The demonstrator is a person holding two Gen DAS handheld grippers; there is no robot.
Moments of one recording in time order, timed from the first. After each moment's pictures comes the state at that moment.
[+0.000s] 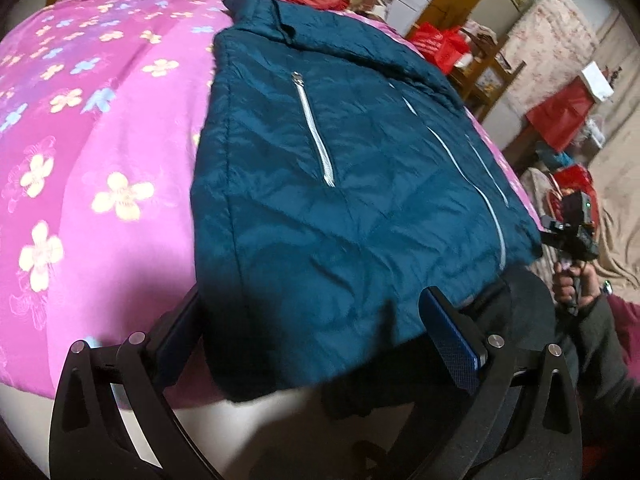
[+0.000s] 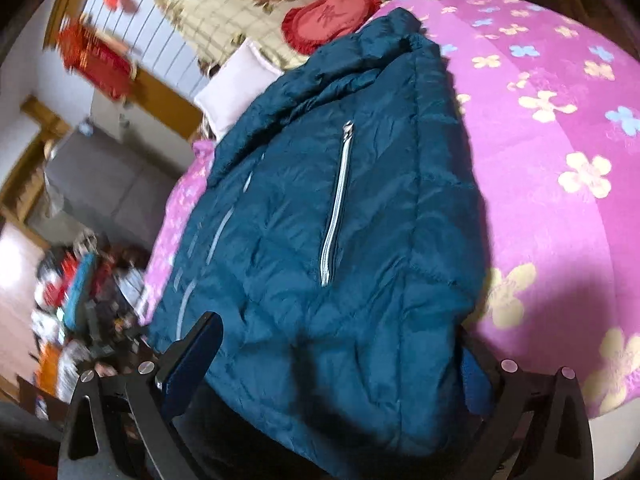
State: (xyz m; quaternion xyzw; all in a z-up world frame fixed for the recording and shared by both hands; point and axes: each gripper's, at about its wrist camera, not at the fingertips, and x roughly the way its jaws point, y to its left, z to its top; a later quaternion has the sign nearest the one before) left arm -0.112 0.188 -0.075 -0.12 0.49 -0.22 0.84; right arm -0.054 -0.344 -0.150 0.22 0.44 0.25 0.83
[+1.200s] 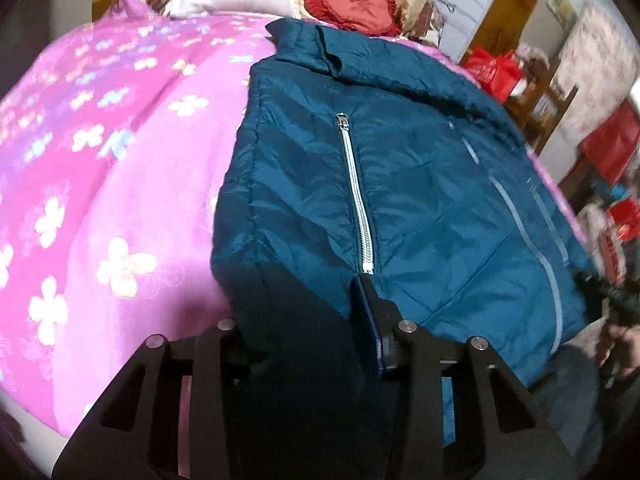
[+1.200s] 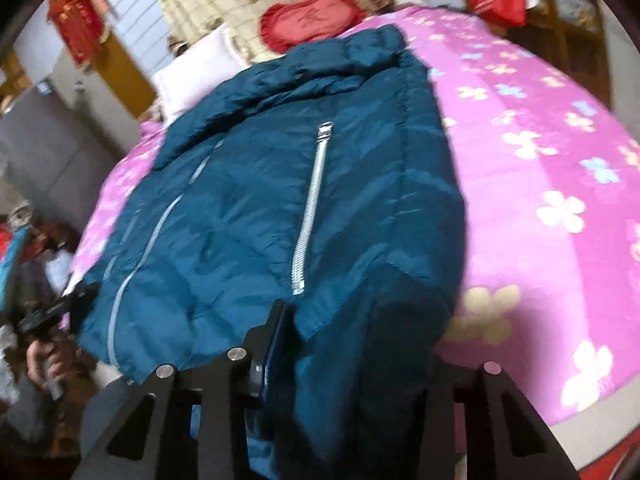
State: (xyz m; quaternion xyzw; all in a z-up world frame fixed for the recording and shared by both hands) left arm -0.070 0.164 -0.080 -0.09 0.45 -0.08 0.88; right arm -0.047 -0.318 -0.153 0.13 0.43 0.10 0.89
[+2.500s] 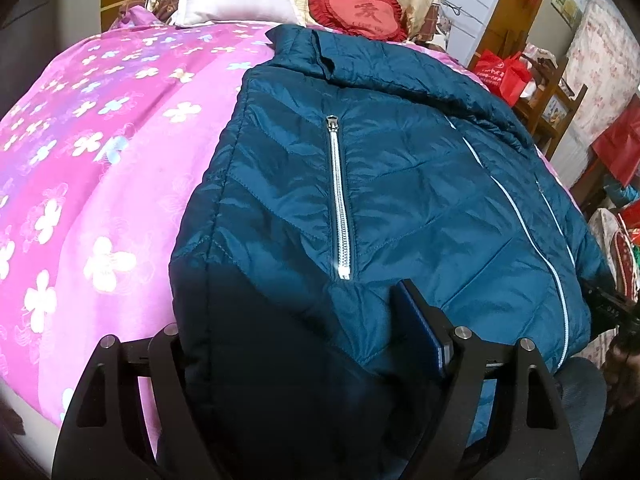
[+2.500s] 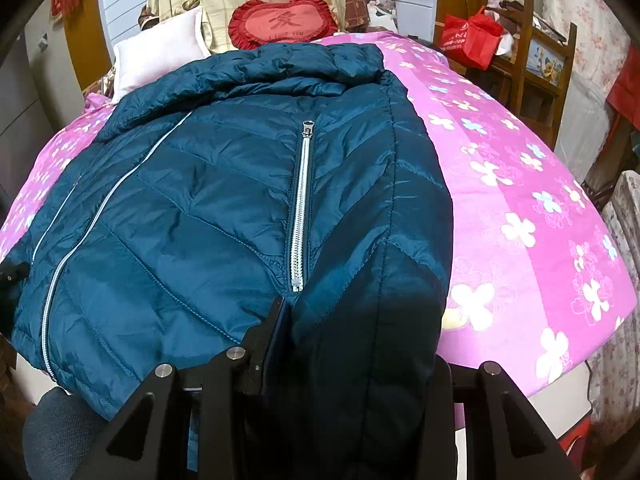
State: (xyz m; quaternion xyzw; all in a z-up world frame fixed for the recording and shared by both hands) left arm -0.067 0.143 -0.083 -0.09 0.44 -0.06 0.89; right arm -0.052 -0.271 -0.154 0.01 0.43 0.00 0.90
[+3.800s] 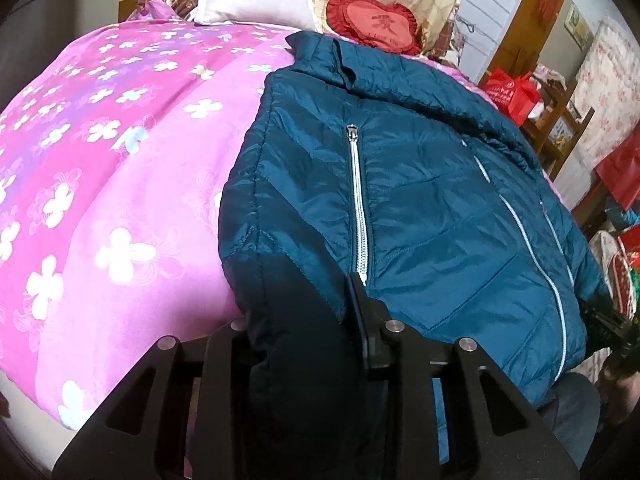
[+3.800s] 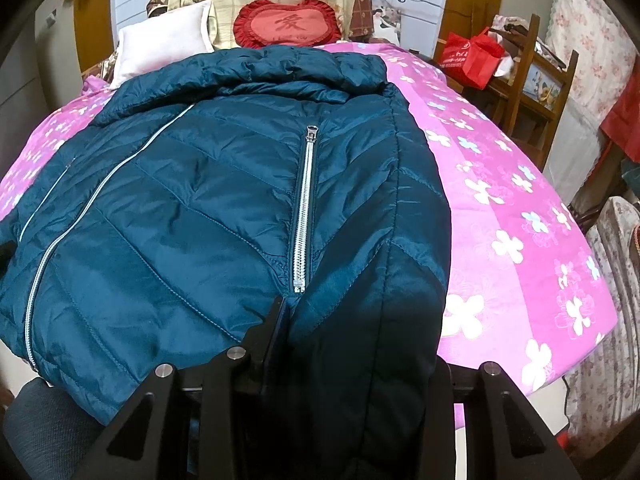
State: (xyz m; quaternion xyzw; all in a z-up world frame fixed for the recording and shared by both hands) left arm -0.072 0.158 -0.084 -0.13 0.42 -0.05 0.90; right arm -0.054 -0.257 -0.152 -0.03 0.42 -0.02 0.91
